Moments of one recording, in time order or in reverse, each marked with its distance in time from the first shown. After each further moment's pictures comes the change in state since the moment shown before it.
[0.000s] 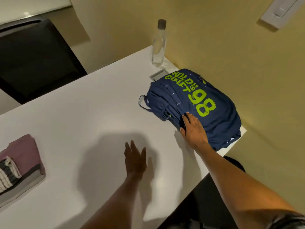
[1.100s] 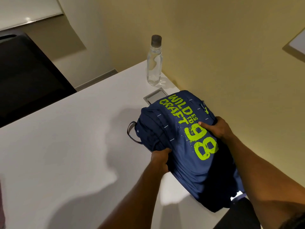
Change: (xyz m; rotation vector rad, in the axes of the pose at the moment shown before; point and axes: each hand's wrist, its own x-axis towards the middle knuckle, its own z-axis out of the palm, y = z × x) left_hand 0.134 0.231 0.055 -0.971 -0.324 -0.702; right_hand 0.211 0.179 -0.028 0.649 -0.144 0.550
